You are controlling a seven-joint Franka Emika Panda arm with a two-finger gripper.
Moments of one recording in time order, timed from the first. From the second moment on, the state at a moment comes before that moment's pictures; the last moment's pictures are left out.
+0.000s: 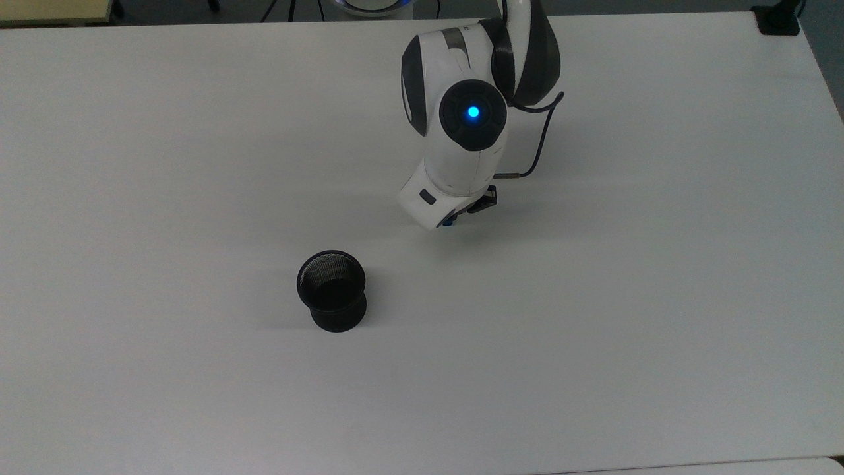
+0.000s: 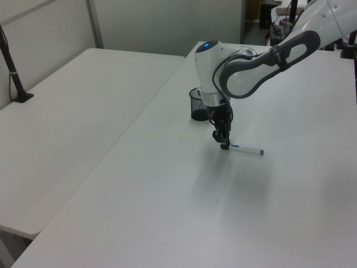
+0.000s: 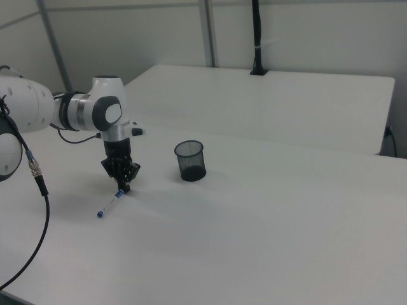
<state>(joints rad) 0.25 0.57 0.00 -1.56 0.01 1.95 0.18</state>
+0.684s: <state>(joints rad) 0.24 0.49 -0.01 -1.46 0.01 1.95 0.19</state>
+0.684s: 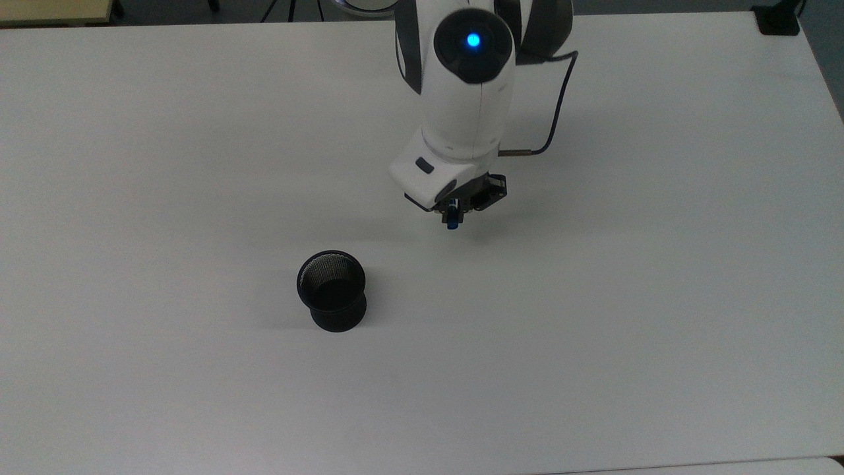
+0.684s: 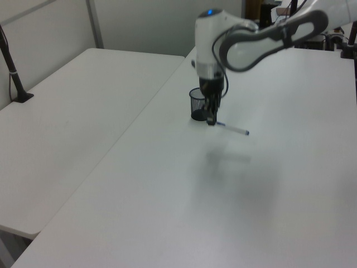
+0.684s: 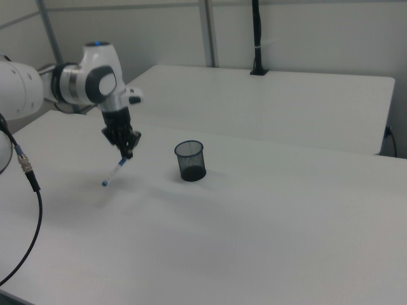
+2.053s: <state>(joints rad) 0.04 0.37 -0.12 -1.55 0.00 2.64 0.17</state>
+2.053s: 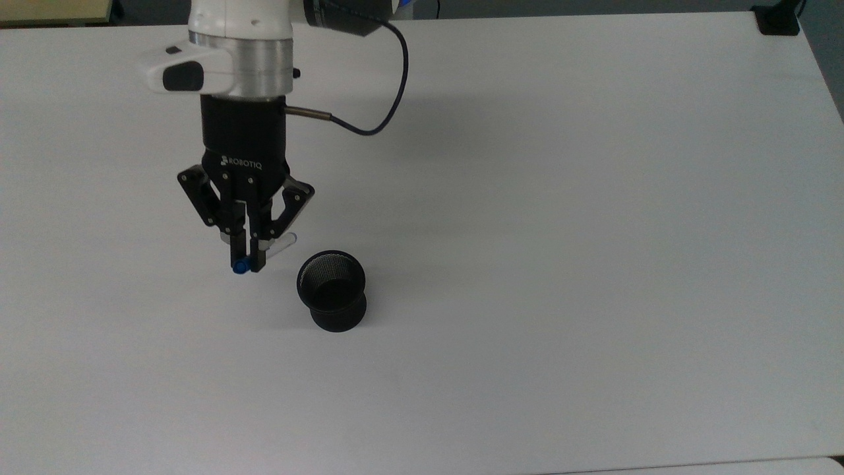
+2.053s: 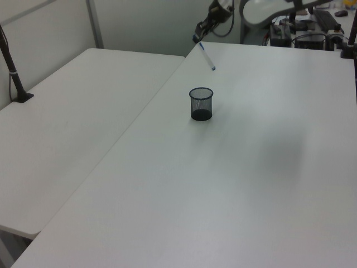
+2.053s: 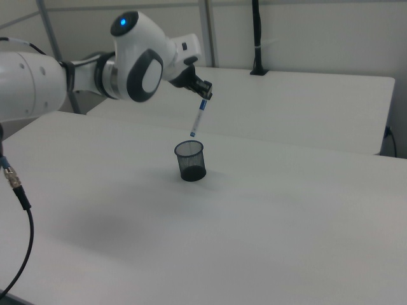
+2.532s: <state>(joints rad) 0.10 0.47 -0.11 -1.56 -0.01 2.75 0.18</state>
